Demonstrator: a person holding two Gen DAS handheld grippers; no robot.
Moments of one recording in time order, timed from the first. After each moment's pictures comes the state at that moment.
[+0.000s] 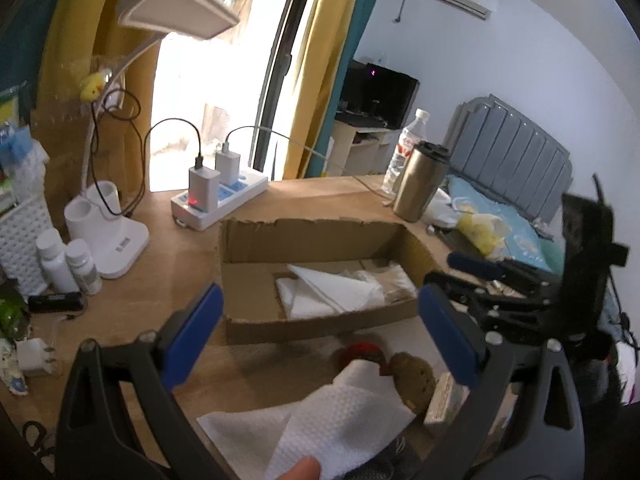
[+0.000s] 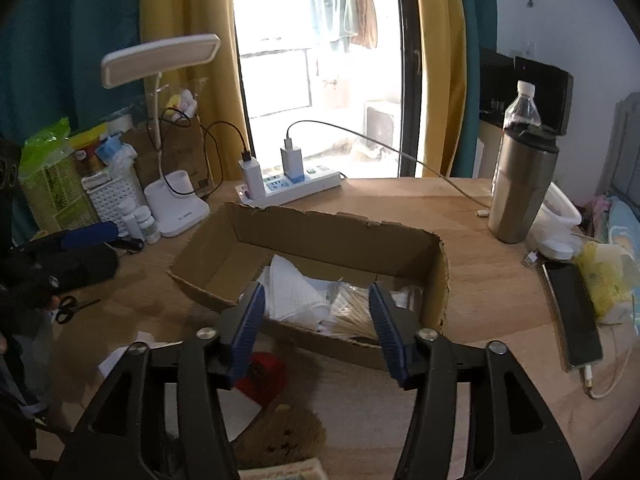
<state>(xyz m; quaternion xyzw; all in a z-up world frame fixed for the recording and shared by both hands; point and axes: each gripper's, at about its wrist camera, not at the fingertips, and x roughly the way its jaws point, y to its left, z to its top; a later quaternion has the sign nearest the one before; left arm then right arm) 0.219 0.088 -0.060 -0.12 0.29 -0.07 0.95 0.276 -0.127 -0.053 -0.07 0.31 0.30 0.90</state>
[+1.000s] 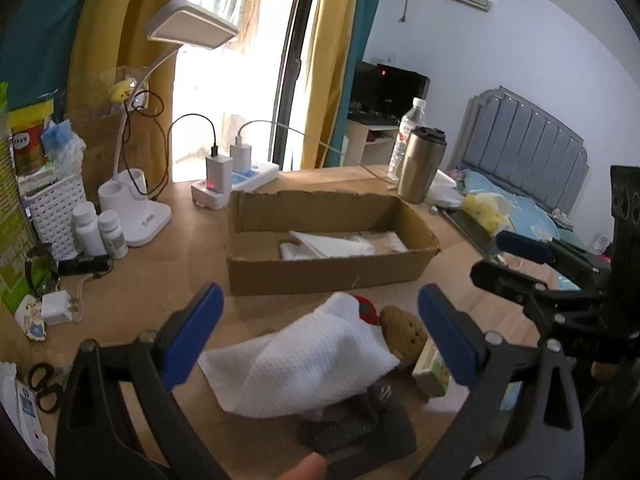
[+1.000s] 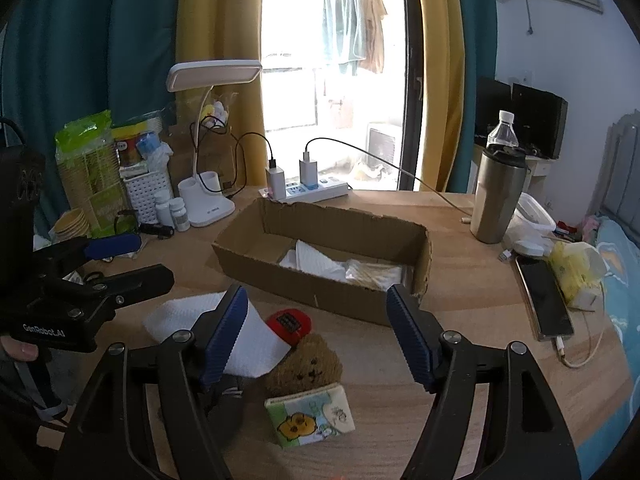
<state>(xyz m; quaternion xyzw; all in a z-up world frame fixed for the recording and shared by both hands) 0.158 0.055 -0.068 -0.09 0.29 -0.03 0.95 0.191 -0.158 -0.039 -0.09 0.27 0.31 0.91</state>
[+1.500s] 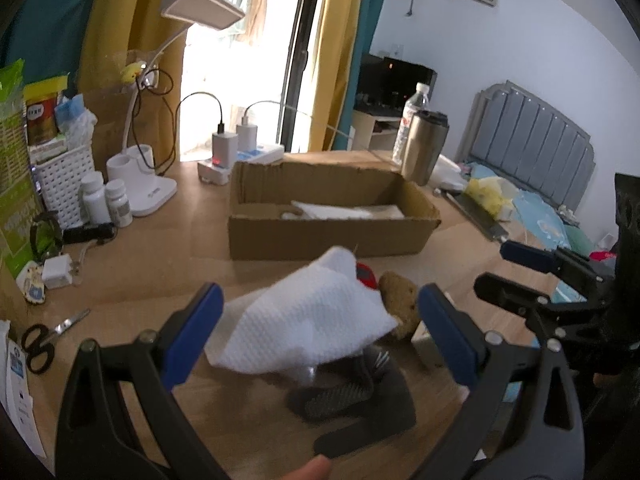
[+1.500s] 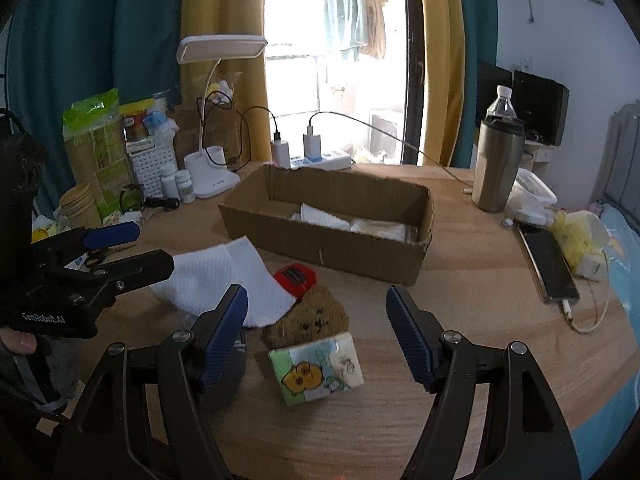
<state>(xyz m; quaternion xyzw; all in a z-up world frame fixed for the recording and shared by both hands) 0.135 0.040 -0.092 -0.09 0.30 -0.01 0.95 0.170 -0.170 -0.068 -0.09 0.29 0.31 0.90</state>
